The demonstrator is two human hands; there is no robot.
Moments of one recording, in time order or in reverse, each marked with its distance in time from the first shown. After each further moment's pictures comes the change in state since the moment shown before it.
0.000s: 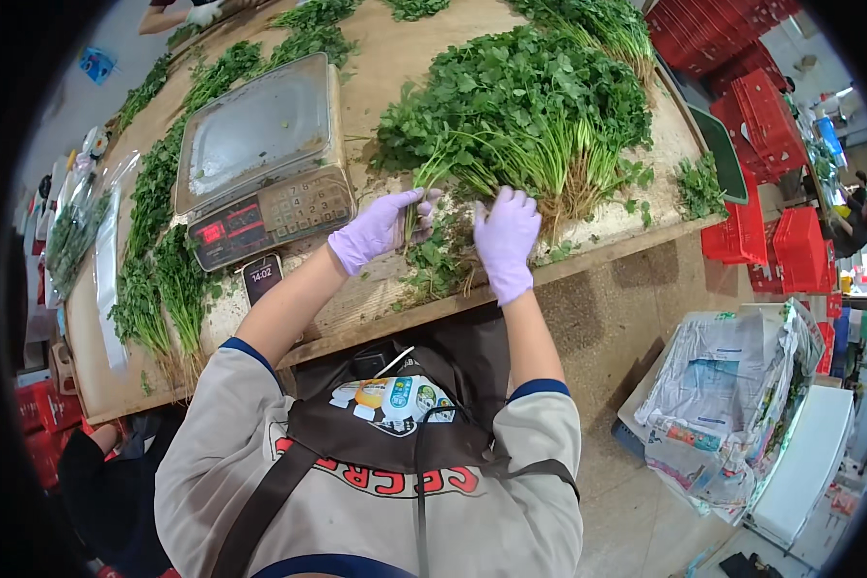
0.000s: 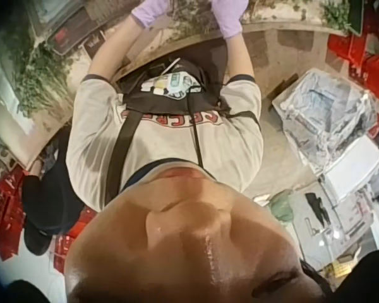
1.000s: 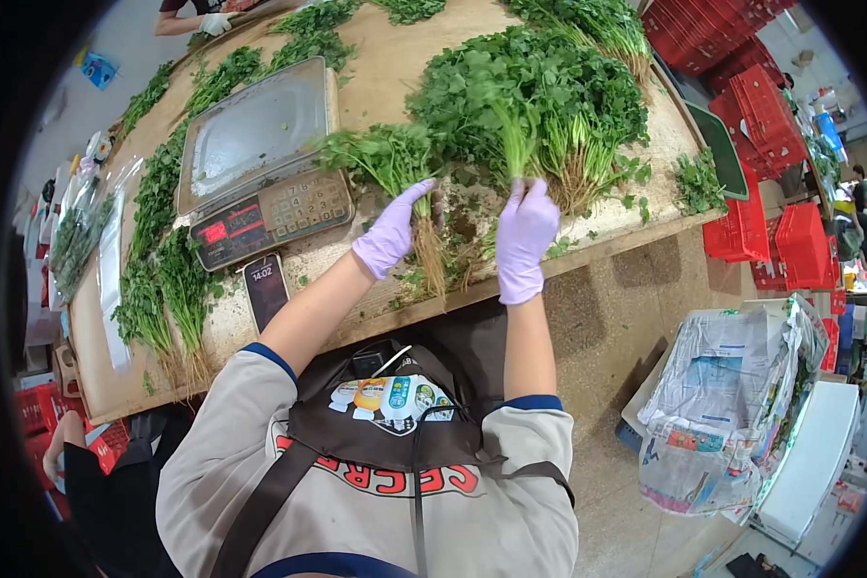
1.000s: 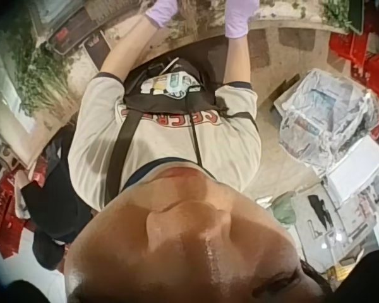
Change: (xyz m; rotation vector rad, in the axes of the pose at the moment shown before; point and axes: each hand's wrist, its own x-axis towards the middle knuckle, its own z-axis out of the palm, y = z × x) left_hand 0.008 -0.026 0.041 -0.012 0.349 0.197; right_hand 0.010 0.019 -0.023 0.311 0.229 0.250
